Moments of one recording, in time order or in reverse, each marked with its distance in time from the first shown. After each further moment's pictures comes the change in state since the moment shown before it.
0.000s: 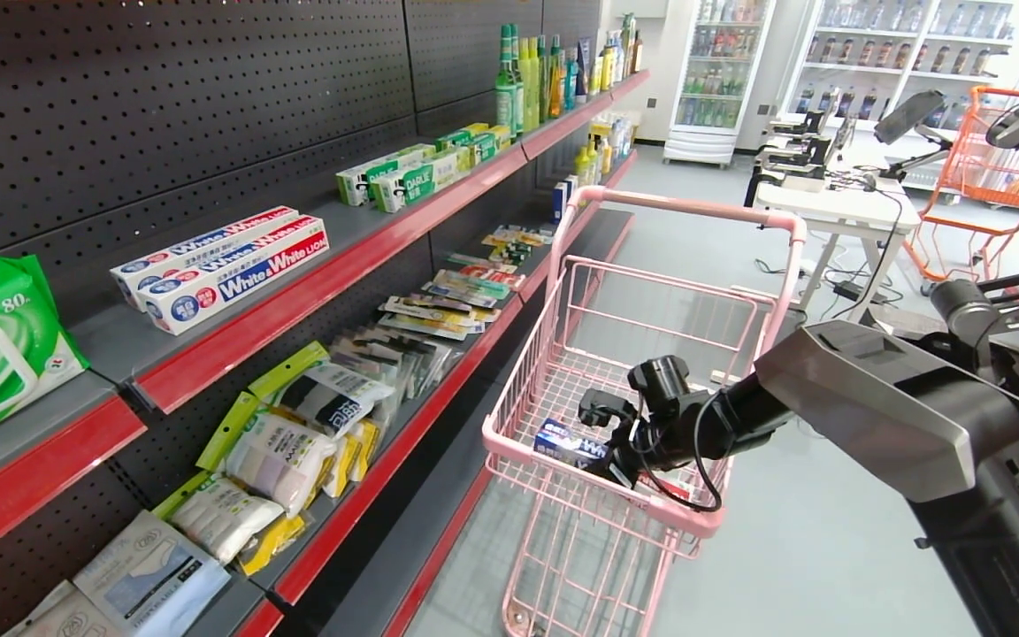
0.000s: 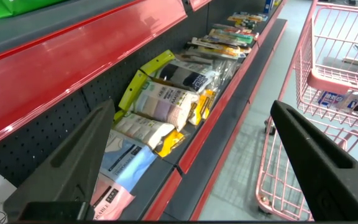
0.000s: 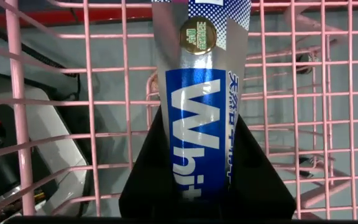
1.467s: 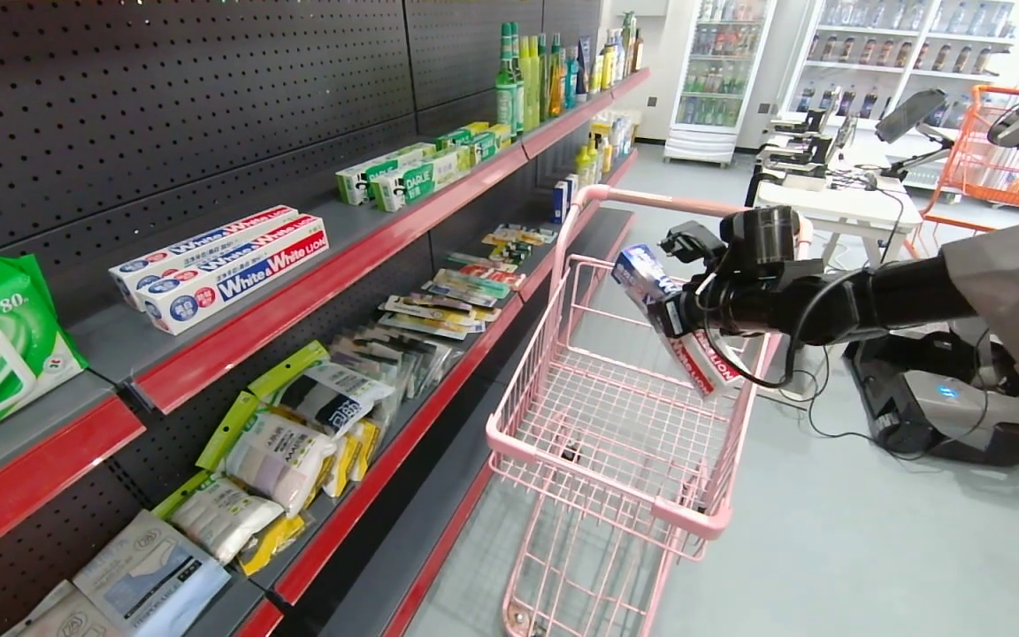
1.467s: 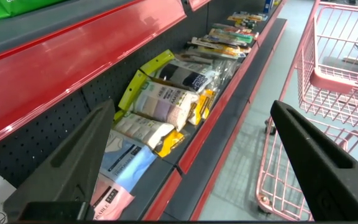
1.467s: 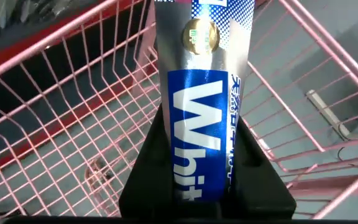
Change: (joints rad) left arm 0.000 0.000 0.000 0.000 0.000 0.000; right arm -0.106 -0.371 -0.104 -0.008 -0.307 0.340
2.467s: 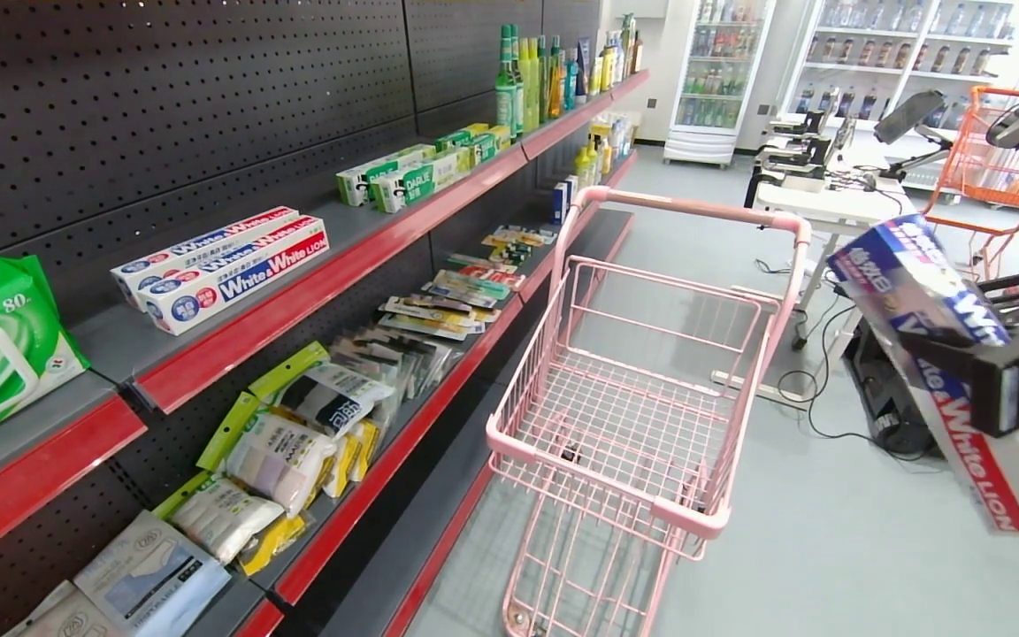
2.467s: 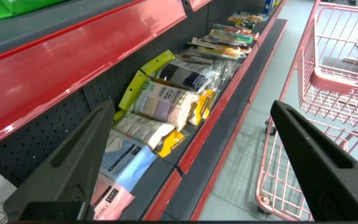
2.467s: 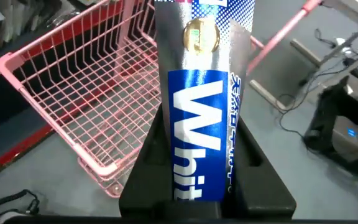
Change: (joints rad) left arm 0.000 0.000 0.000 0.000 0.000 0.000; right arm -0.077 -1.049 0.871 -0.014 -0.103 0.009
